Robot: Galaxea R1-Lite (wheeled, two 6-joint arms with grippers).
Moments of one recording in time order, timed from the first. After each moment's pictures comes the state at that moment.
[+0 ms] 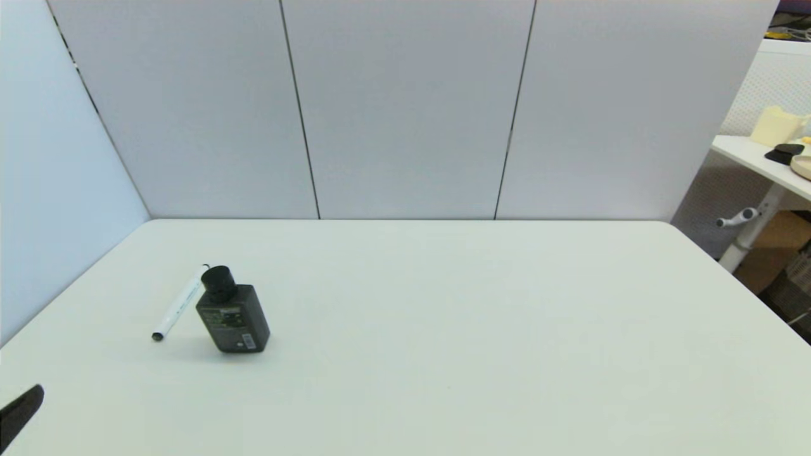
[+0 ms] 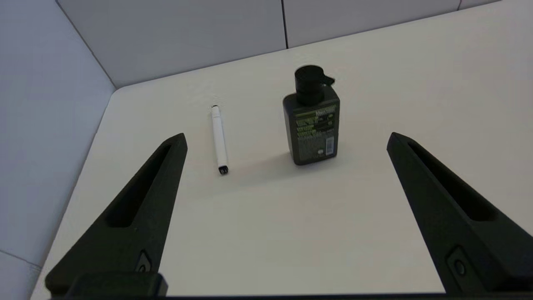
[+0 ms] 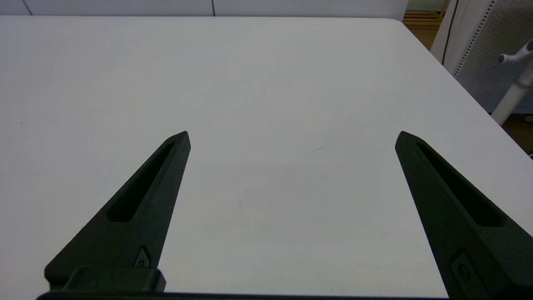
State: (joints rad) left arm -0.06 0.45 -0.45 0.07 -0.12 0.19; right arm 0.00 0.00 0.00 0.00 0.01 -0.01
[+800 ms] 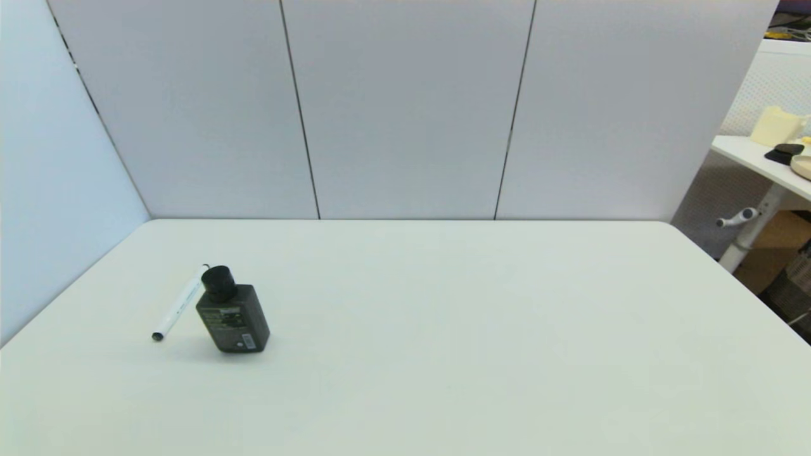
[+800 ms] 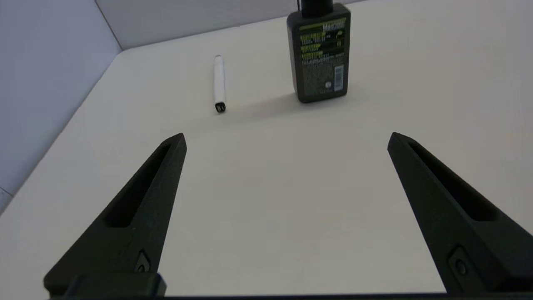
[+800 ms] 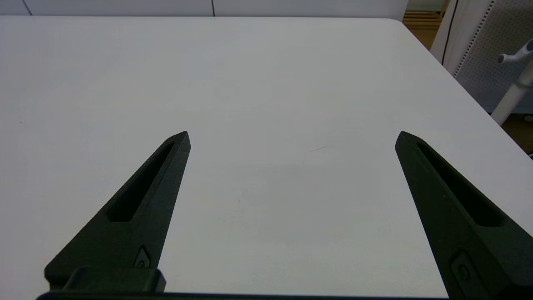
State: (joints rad) left arm -0.01 0.03 -0.08 0.06 -0.11 0.18; right arm 0.00 0.00 0.00 0.00 0.01 -0.01
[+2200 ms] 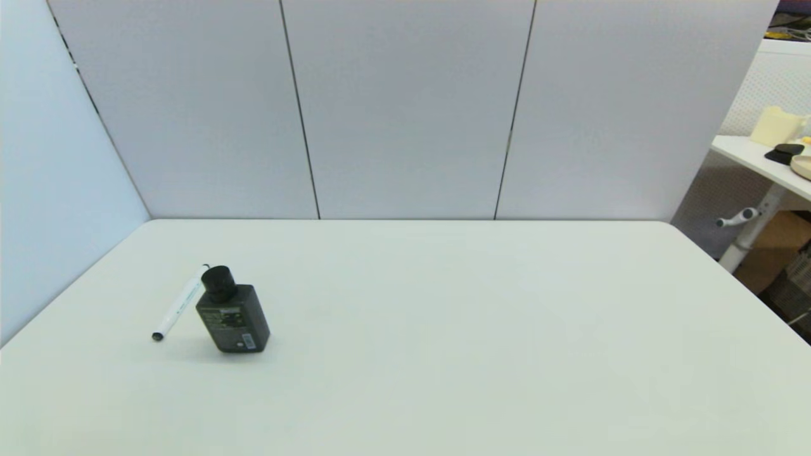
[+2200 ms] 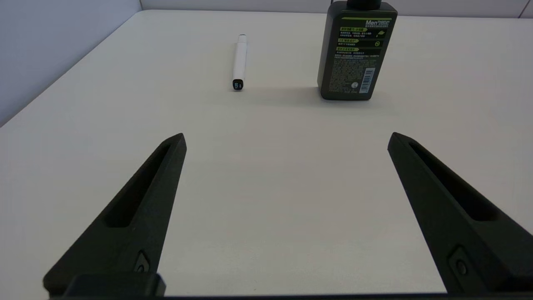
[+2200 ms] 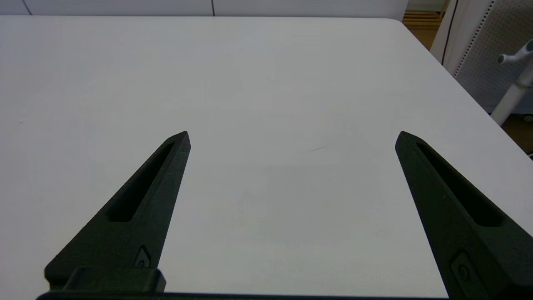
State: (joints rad) left arm -0.01 0.00 0.00 0.00 0.00 0.00; right arm 0.00 0.00 0.00 0.00 0.01 -0.01
